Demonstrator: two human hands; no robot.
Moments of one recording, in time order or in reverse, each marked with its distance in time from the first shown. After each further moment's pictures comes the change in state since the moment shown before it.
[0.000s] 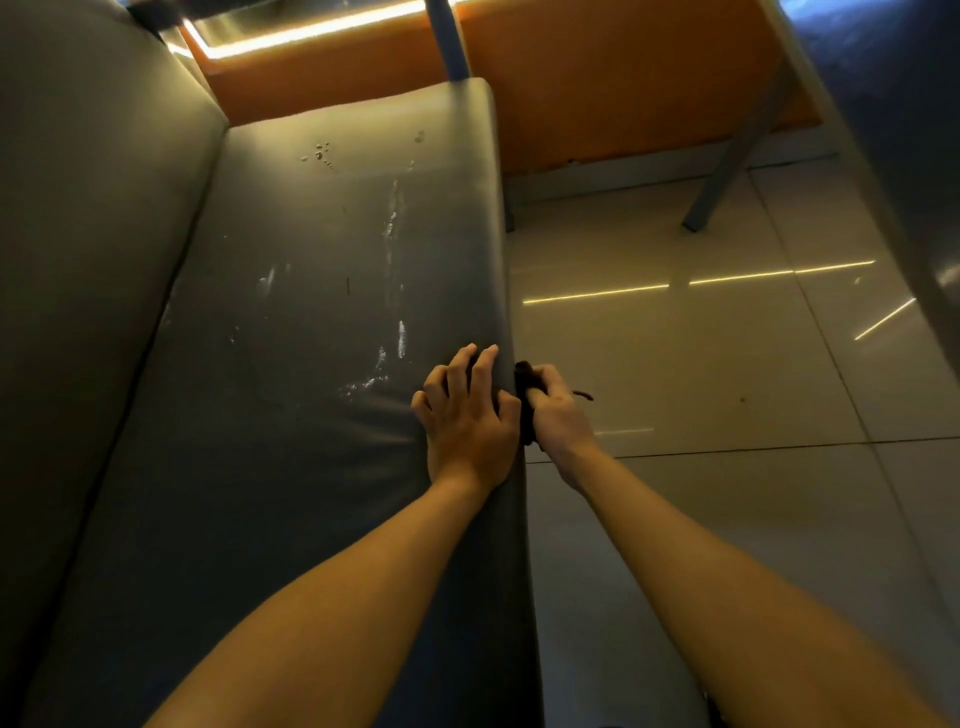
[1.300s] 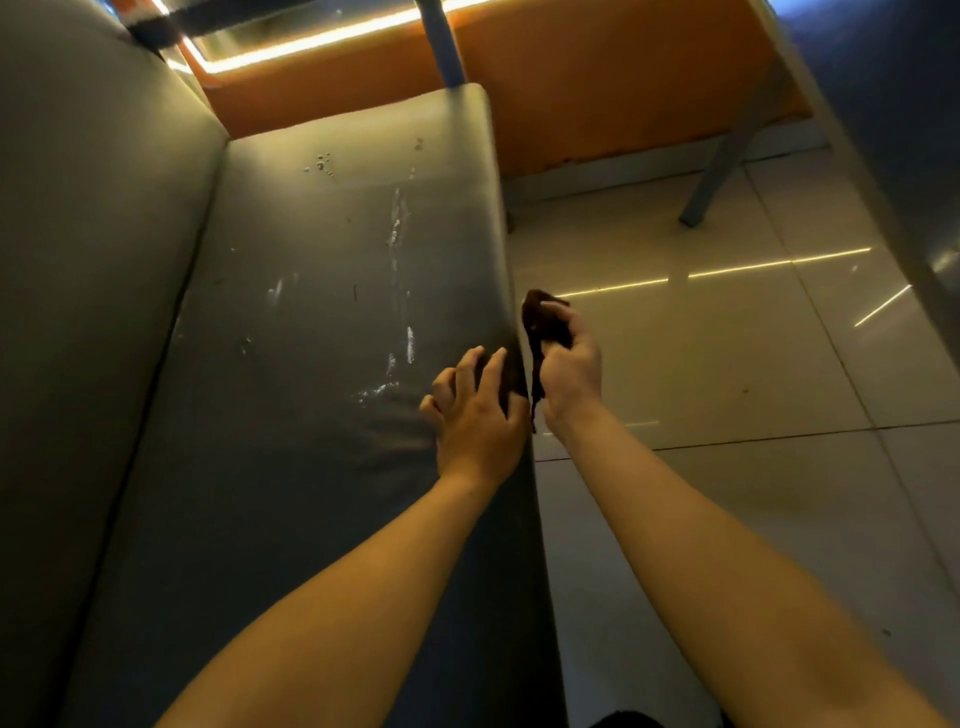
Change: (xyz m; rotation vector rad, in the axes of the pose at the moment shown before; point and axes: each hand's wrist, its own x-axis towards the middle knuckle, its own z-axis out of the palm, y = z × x) left_hand 0.001 0.000 -0.029 -0.139 -0.156 0.015; right_hand 0.007 -0.054 0.016 0.290 0.323 -0.147
